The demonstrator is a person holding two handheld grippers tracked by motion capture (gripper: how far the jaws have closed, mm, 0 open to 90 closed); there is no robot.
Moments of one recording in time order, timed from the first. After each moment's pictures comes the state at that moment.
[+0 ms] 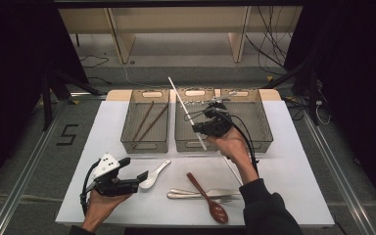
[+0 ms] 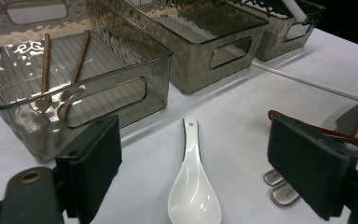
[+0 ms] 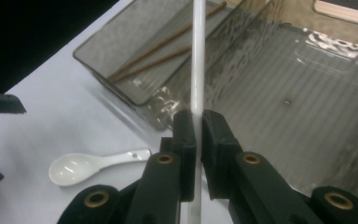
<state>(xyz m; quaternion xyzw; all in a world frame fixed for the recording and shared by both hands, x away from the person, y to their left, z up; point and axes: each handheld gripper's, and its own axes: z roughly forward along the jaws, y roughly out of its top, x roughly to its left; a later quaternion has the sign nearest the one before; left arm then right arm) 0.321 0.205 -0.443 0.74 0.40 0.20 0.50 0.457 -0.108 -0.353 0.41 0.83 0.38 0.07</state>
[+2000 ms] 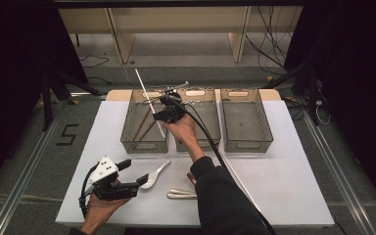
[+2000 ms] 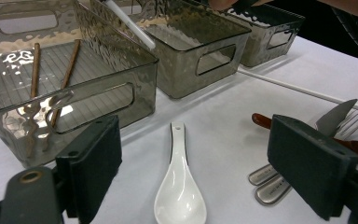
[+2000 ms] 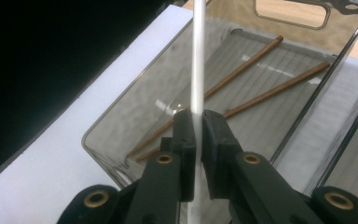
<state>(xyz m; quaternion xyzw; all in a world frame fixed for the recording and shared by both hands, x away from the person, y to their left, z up) 0.312 0.206 -0.442 0.74 0.38 0.19 0.52 0.522 0.008 -0.381 0.43 0.81 0.41 0.04</state>
